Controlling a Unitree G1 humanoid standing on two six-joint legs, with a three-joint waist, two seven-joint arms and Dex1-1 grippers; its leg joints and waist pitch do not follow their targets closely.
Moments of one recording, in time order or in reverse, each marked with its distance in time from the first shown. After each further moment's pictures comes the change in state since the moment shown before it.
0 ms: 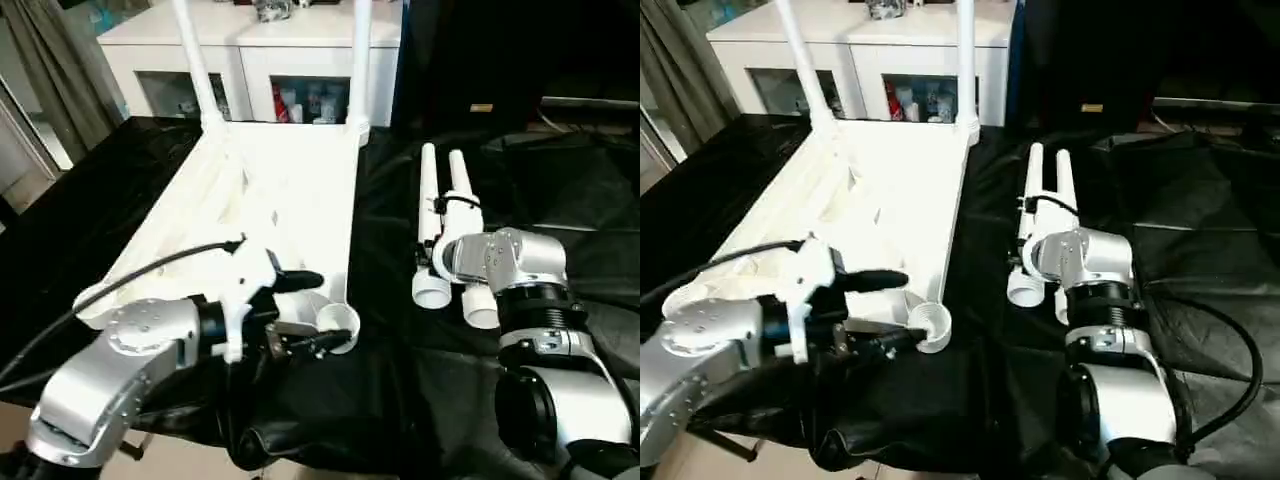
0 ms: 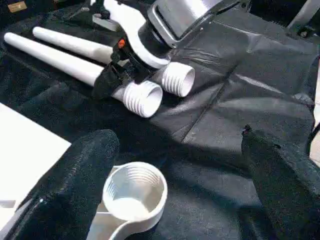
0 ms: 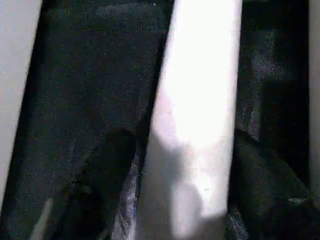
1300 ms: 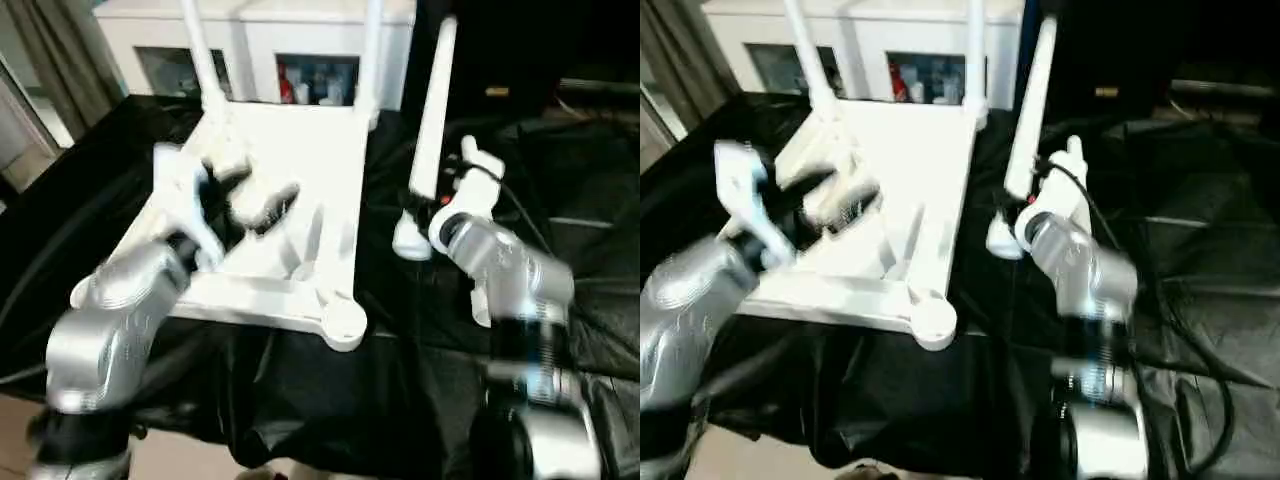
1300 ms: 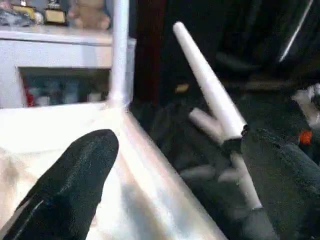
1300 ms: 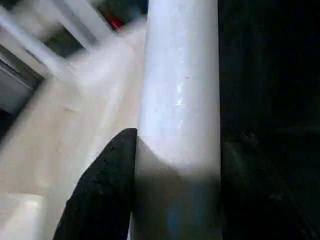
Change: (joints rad) left arm -0.235 -0.277 0.320 0.205 -0.083 -0.012 0.389; right arm 0.200 0.169 -0.088 -0.515 0.178 -0.276 0.116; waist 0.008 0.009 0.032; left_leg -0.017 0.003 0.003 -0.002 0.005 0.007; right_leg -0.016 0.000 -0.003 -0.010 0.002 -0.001
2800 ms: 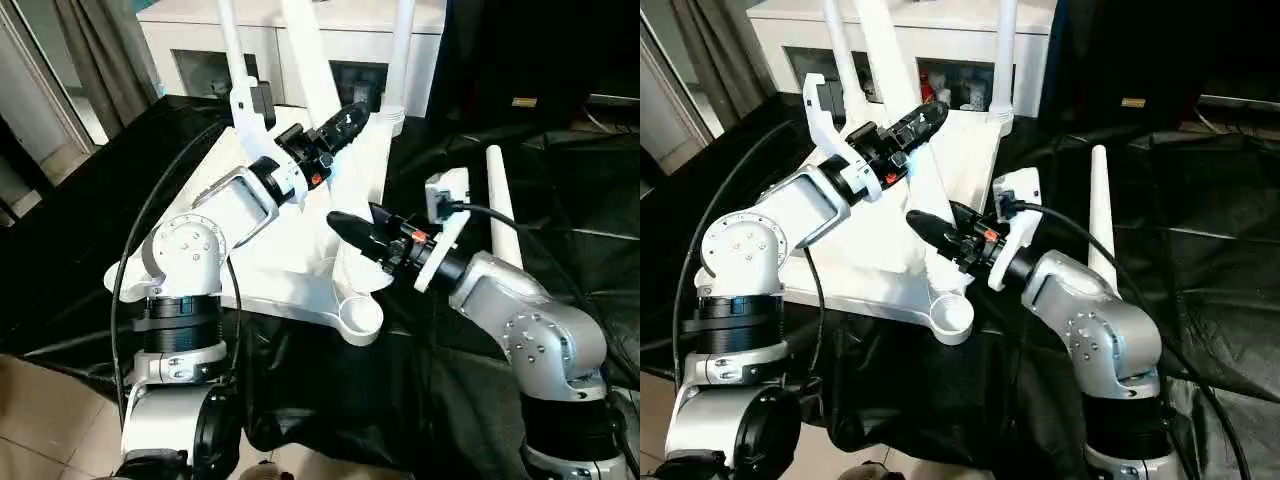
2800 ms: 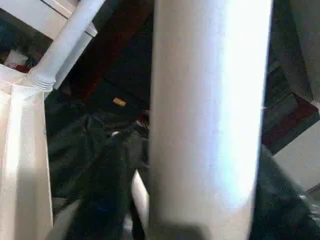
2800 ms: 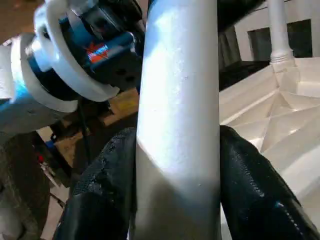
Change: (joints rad) left arm -0.358 -0.272 0.148 0.328 -0.311 0.227 0.259; right arm 0.248 -0.178 0.336 -0.354 0.184 0.000 0.478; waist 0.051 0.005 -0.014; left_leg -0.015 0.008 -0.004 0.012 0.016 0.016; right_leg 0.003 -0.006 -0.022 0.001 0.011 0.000
